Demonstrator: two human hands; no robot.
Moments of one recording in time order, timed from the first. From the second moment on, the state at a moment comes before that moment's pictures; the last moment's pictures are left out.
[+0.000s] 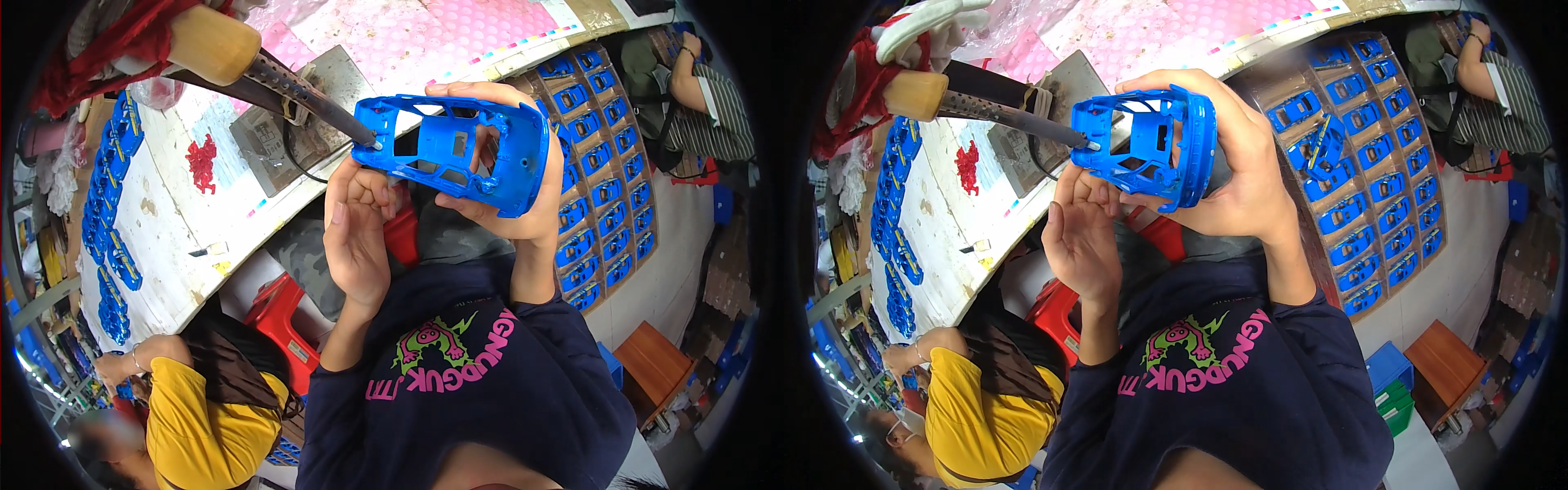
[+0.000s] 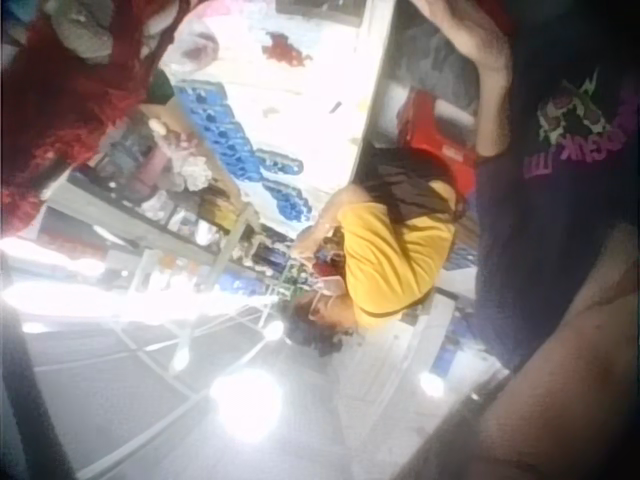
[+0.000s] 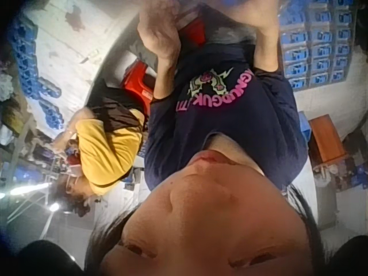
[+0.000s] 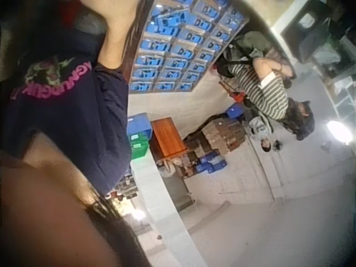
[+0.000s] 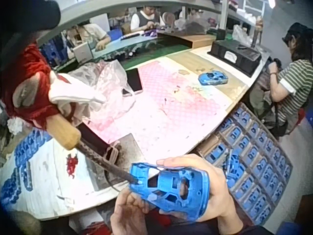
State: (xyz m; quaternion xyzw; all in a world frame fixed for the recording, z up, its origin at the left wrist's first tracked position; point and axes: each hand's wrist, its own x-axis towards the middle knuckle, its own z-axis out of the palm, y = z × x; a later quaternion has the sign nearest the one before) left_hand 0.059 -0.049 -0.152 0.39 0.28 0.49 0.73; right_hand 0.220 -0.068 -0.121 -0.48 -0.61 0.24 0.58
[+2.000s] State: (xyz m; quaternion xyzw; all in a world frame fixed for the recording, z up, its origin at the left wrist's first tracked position) left_hand 0.063 -0.045 -0.150 0.37 0.24 0.48 0.75; right_hand 0.225 -0.066 -0.113 -0.47 -0.66 0.16 0.56
